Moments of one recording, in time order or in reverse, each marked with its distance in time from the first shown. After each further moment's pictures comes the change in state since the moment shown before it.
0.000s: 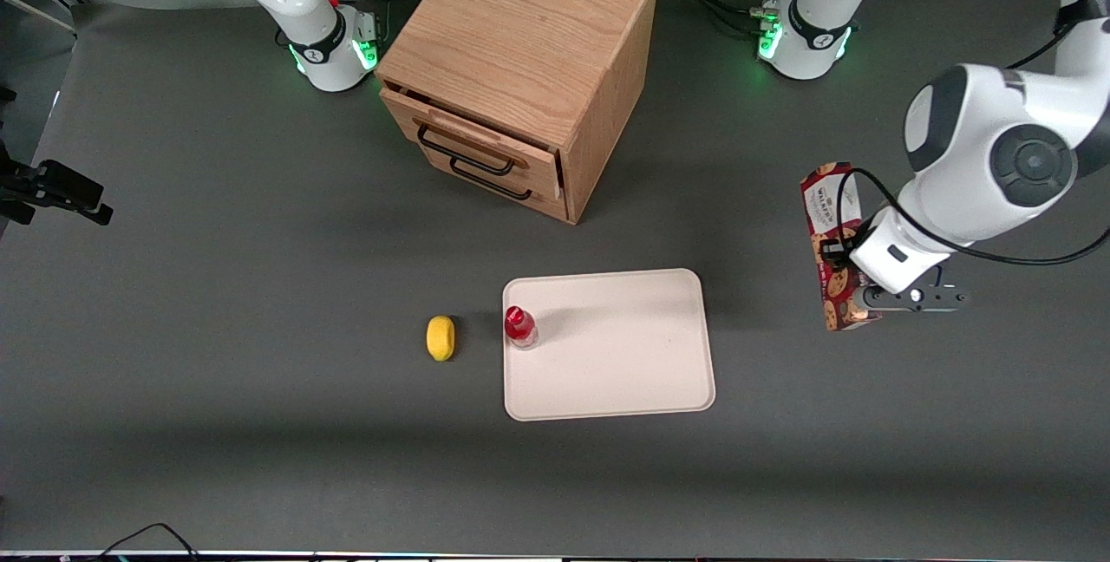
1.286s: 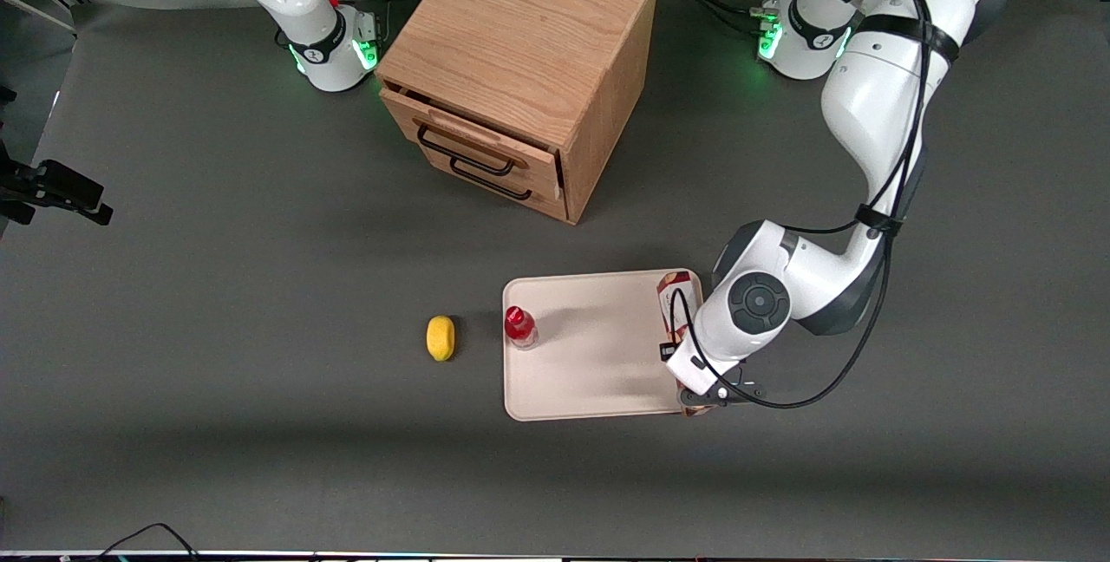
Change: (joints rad) arm -0.251 0.638 -0.046 0.380 0.256 0.329 -0.413
